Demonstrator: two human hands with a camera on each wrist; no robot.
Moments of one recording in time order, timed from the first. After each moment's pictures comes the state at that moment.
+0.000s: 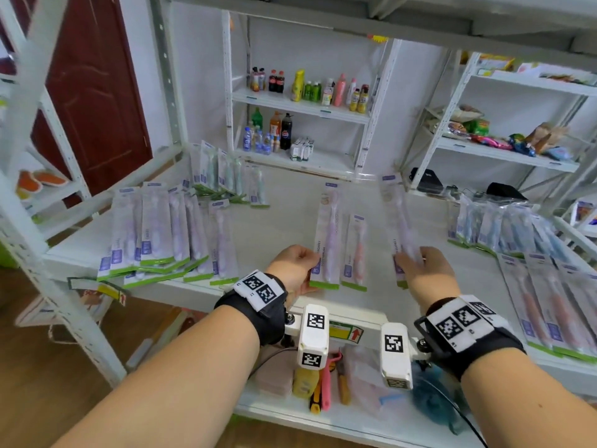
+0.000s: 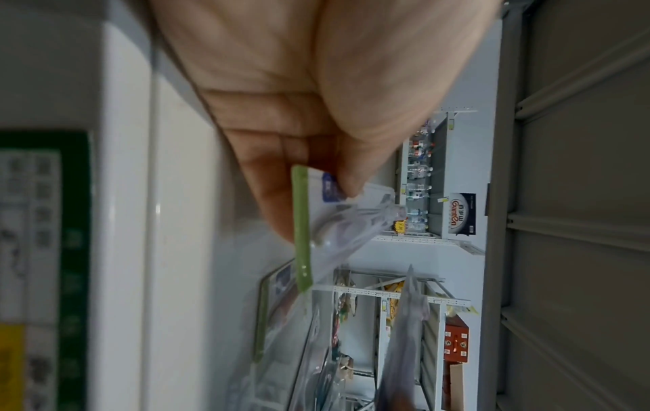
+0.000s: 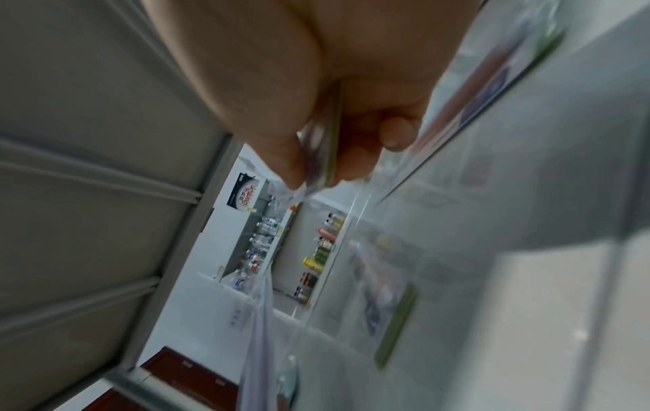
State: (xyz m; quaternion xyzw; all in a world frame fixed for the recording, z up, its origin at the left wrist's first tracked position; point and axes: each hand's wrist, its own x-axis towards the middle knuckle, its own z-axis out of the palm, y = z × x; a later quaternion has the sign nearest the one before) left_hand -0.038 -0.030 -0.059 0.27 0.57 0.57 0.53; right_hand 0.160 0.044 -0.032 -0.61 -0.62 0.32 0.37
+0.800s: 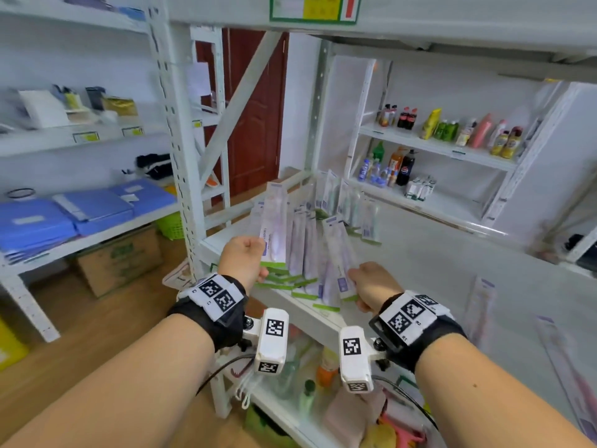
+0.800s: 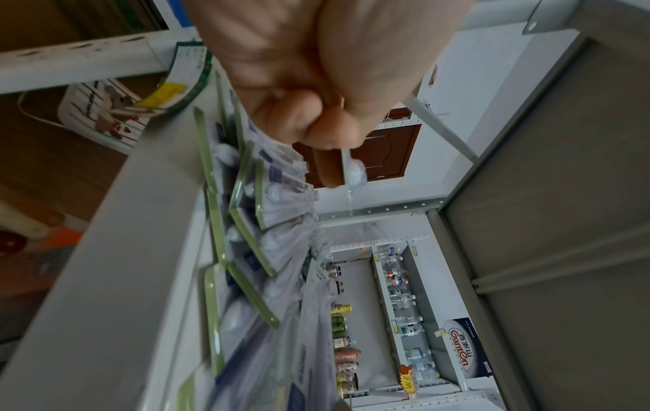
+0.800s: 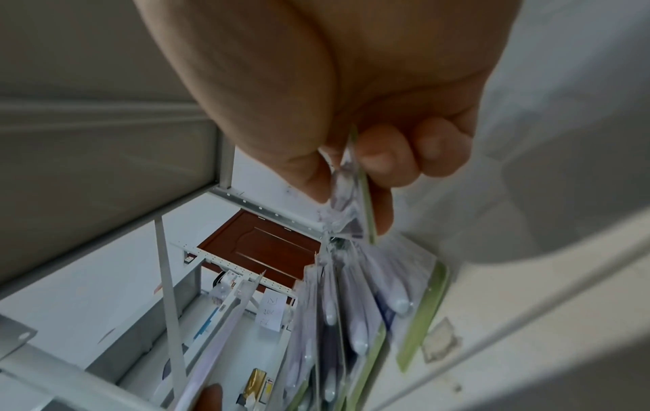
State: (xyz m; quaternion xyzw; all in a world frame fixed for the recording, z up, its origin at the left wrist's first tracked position) left_hand -0.211 -0.154 -0.047 0.13 0.74 0.65 0.11; right_hand -0.064 0.005 -0.036 -0.42 -0.78 0.46 0.10
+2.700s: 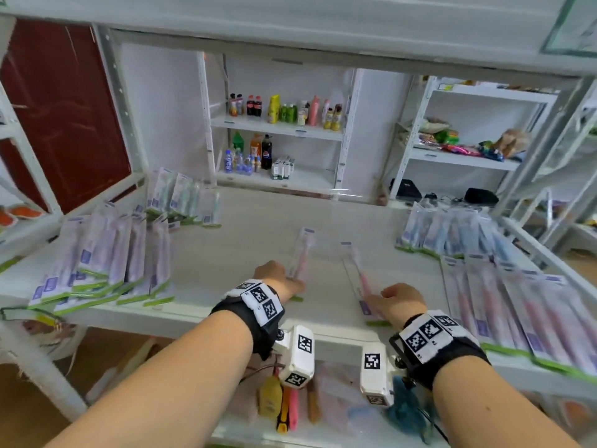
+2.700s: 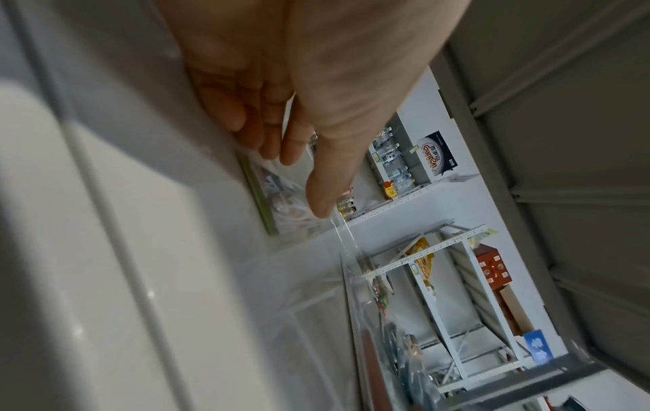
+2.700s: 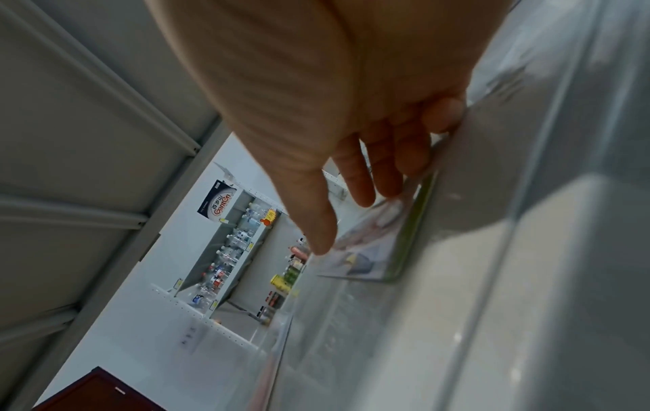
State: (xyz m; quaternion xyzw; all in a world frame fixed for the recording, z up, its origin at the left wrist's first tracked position) left_hand 0.024 0.020 -0.047 0.44 0.82 0.23 0.28; right_hand 0.242 0.077 -0.040 -0.68 -0.67 0.28 0.09
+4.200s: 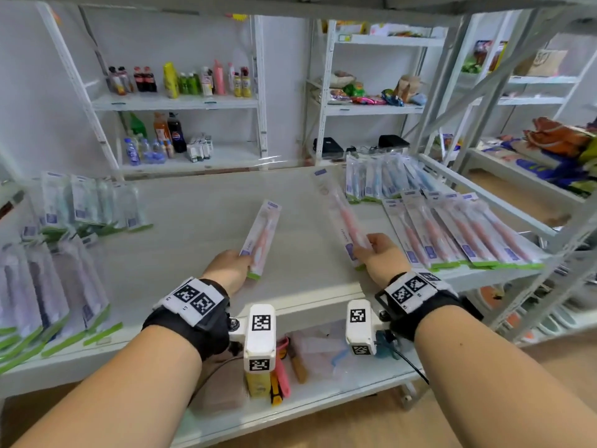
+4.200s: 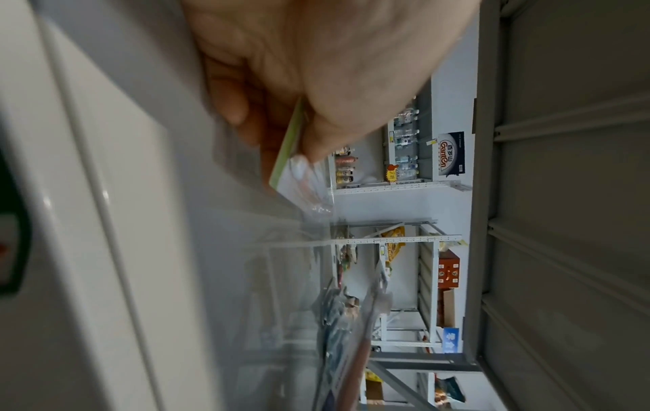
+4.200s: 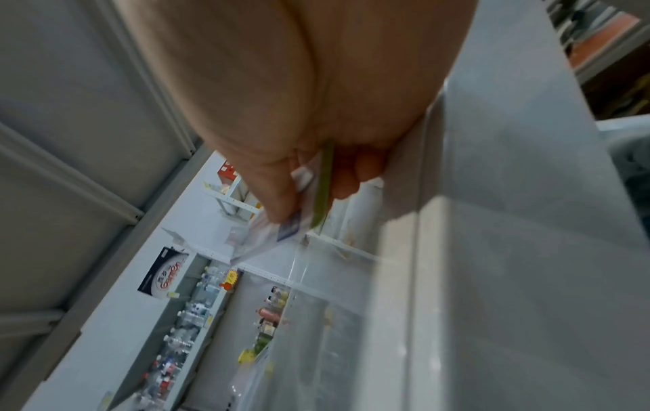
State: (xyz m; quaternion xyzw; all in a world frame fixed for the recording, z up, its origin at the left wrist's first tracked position) left_hand 0.001 0.029 -0.068 0.44 0.73 0.36 0.38; right_hand 0.259 0.044 -0.052 -0.65 -0.56 0.34 0.38
